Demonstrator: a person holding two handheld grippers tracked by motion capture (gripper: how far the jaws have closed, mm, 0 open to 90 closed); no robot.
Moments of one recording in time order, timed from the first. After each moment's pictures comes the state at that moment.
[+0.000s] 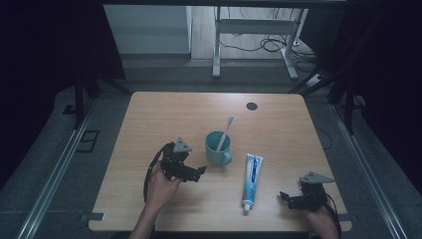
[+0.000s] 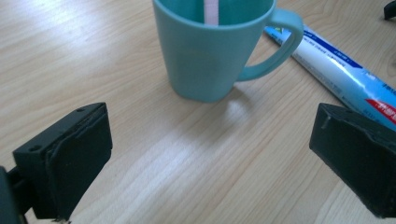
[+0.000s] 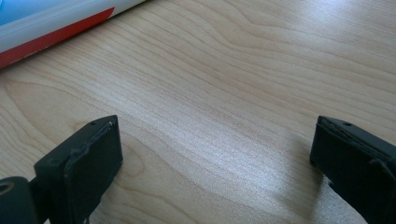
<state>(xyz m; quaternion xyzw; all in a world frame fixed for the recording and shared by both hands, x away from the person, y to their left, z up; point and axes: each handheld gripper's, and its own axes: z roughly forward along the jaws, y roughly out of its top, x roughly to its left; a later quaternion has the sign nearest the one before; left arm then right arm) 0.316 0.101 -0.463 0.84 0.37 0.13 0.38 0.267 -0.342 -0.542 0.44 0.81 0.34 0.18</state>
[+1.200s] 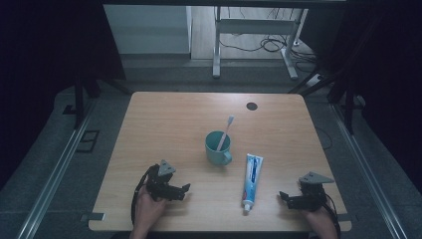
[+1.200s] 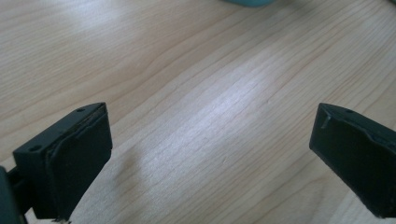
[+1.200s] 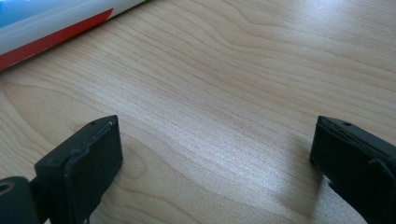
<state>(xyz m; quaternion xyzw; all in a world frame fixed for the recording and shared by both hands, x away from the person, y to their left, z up) 0.281 0.143 -0.530 0.83 0.41 0.14 0.36 0.266 -0.340 -0.542 0.45 0.81 0.33 0.19</state>
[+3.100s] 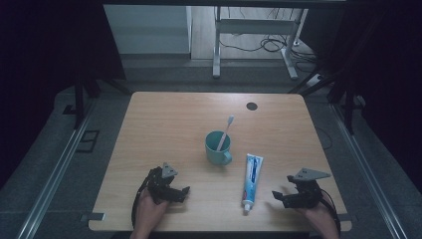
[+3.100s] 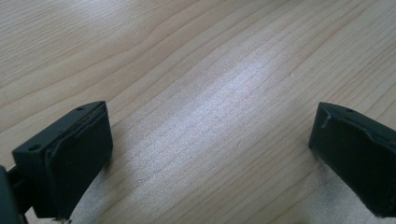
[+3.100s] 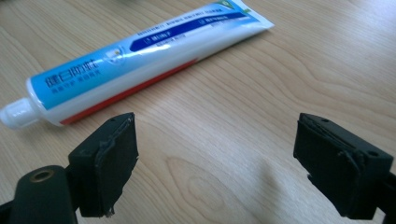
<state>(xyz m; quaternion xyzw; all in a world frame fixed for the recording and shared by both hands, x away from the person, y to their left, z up) 0.283 0.141 -0.545 0.84 0.41 0.14 0.32 0.266 -0.314 -0.510 0.39 0.83 0.37 0.14</state>
